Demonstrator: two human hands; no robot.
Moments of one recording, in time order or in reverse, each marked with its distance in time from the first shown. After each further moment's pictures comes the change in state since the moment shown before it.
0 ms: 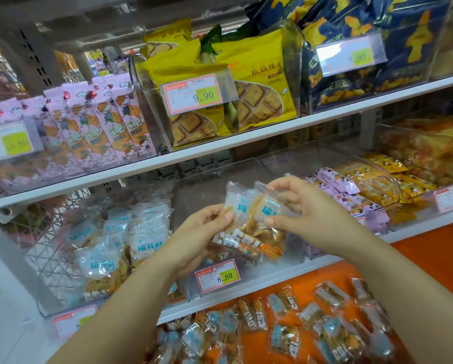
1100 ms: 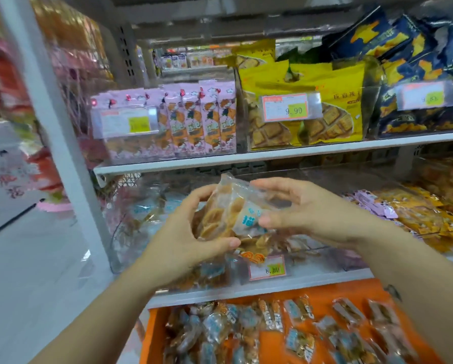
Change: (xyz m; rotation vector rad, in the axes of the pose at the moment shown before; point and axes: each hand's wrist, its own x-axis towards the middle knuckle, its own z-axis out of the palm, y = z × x) left_hand -0.114 0.026 -0.077 0.342 0.175 0.441; right_hand 0.012 -0.100 0.065 0.289 -0.402 0.009
